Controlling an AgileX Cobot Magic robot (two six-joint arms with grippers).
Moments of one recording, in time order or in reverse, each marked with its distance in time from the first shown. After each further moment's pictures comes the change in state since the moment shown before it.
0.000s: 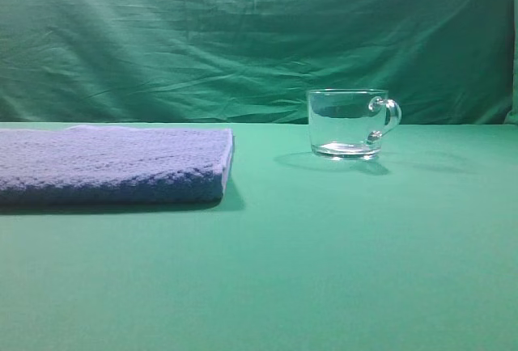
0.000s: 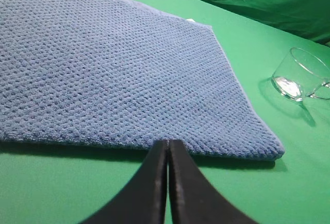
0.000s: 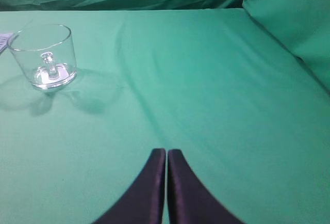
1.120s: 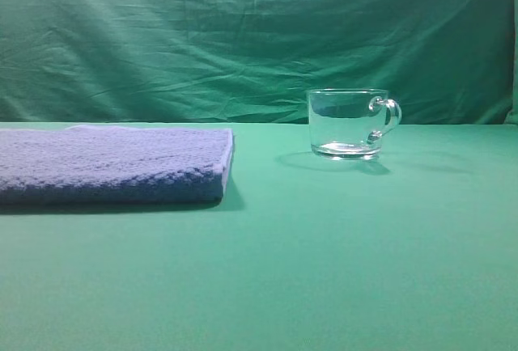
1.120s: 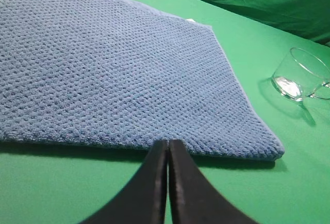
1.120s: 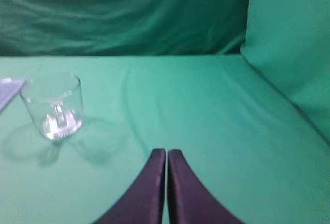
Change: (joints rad) left arm 0.000 0.000 0.000 0.000 0.000 0.000; right arm 0.000 0.061 -0.072 0.030 -0.337 0.077
